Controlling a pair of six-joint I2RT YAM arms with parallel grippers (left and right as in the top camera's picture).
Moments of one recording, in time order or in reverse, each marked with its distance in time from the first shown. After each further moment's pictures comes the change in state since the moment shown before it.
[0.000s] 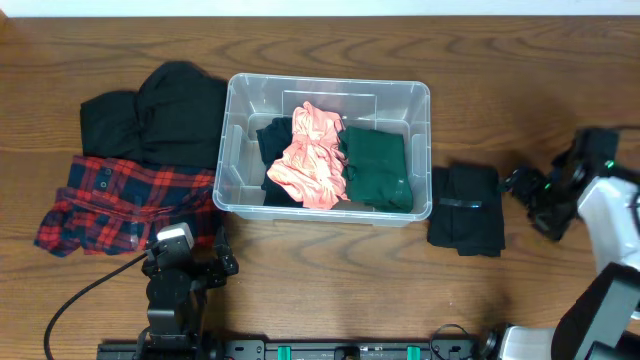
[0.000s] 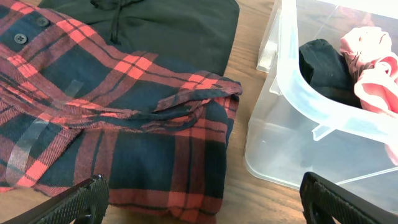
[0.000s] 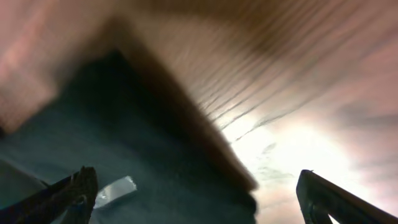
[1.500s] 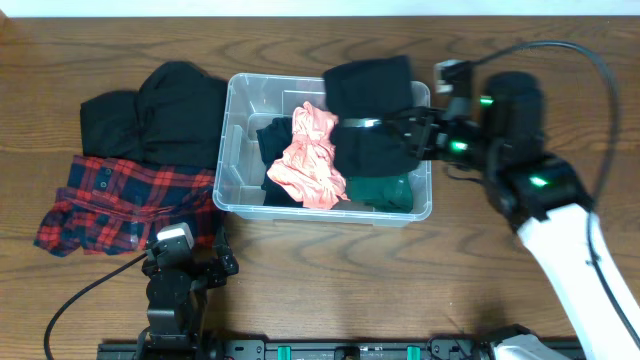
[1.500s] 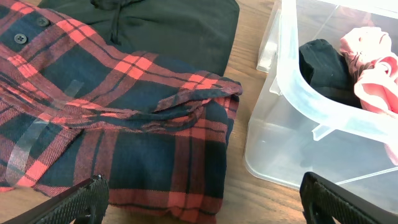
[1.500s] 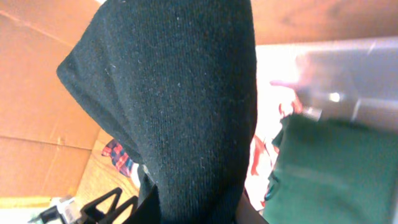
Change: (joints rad) left arm 0.000 0.000 0.000 0.000 0.000 0.000; right arm 0.676 -0.243 0.240 0.349 -0.292 0.205
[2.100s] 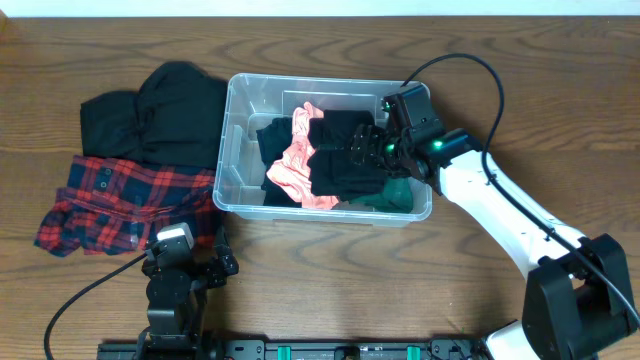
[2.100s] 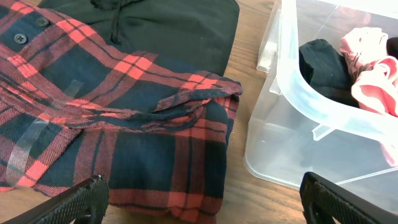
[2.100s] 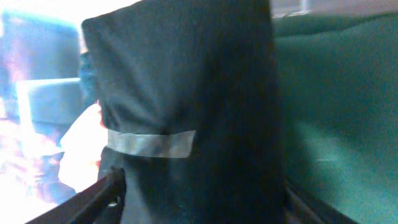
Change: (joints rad) left arm 0.000 0.000 0.000 0.000 0.000 0.000; right arm 0.131 0.373 0.000 -0.024 0.262 0.145
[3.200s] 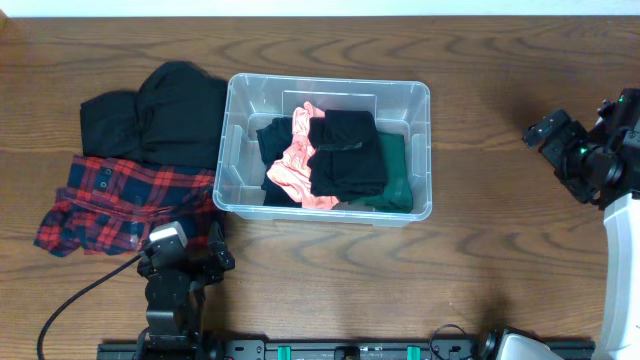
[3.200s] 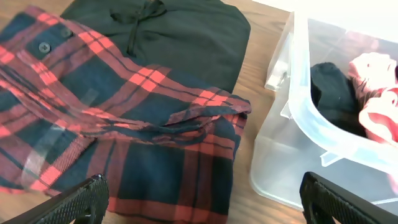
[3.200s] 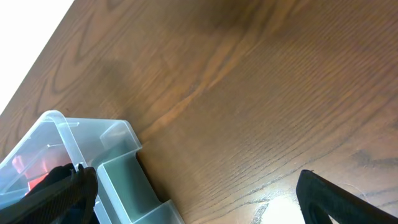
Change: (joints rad) left arm 0.000 0.006 0.003 0.039 -0.052 -0.056; right arm -0.755 -0.354 0.057 -0.431 0.057 -0.180
